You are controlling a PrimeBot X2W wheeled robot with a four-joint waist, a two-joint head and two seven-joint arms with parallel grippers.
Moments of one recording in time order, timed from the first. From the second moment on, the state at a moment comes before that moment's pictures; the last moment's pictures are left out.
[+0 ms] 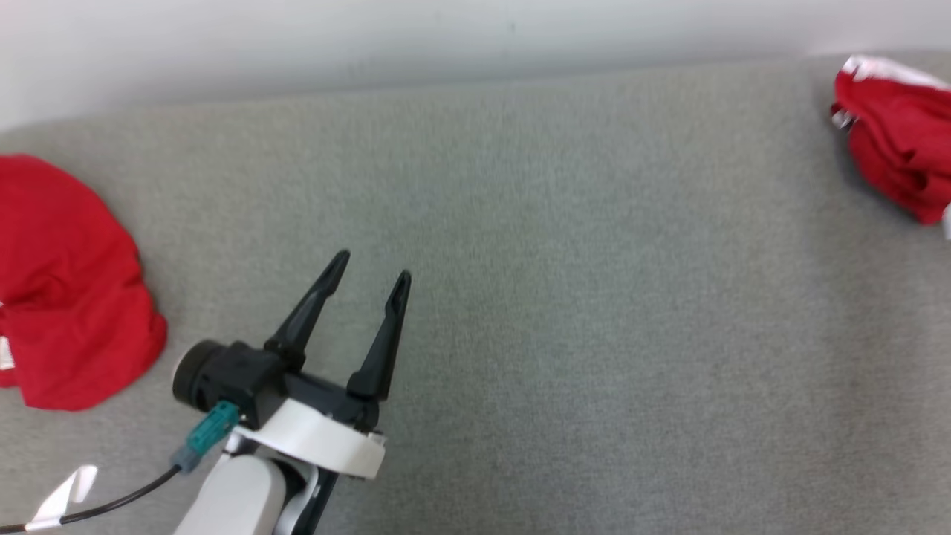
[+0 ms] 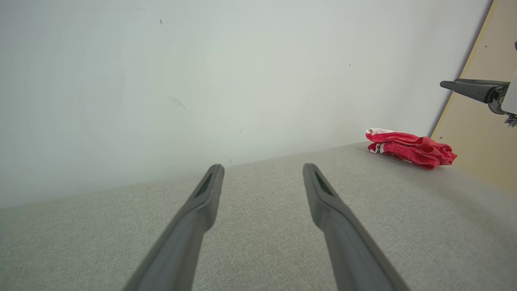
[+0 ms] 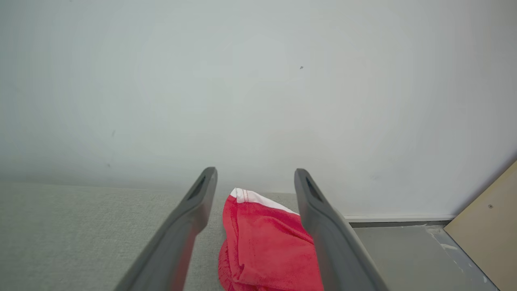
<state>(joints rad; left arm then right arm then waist) -0.35 0.23 -0.36 0.07 -0.27 -0.06 -0.24 -1.13 -0.42 0.43 1.15 0.54 0.13 -0.26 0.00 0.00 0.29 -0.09</state>
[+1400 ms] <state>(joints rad) 0.01 0.07 0.00 0.13 -0.27 -0.09 -0.26 0.01 -0.13 0.04 0.12 0.36 0.13 -0.26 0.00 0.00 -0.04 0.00</state>
